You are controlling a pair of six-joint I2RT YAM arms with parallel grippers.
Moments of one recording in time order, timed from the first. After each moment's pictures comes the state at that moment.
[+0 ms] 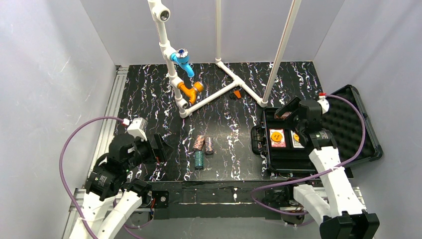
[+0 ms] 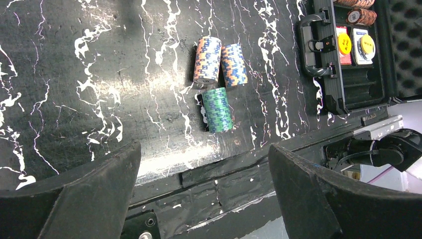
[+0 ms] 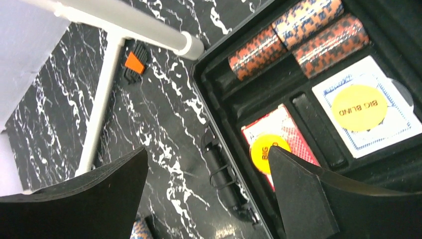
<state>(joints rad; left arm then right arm) -0.40 0.43 0.83 -0.98 0.12 -0.49 0.13 0.87 0.81 -0.54 0.21 0.77</state>
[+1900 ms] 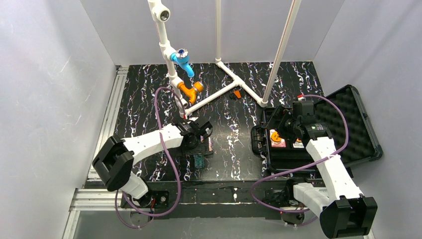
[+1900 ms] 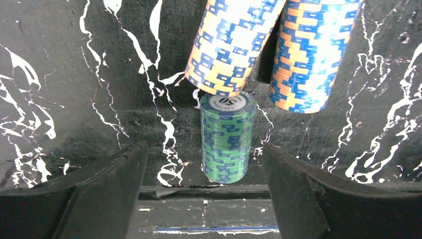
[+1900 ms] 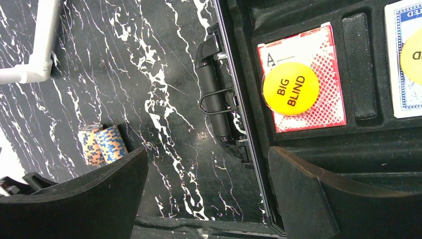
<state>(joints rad) -0.87 1.49 1.01 -0.88 -0.20 -0.87 0.14 0.97 0.84 -0.73 -0.15 0.60</state>
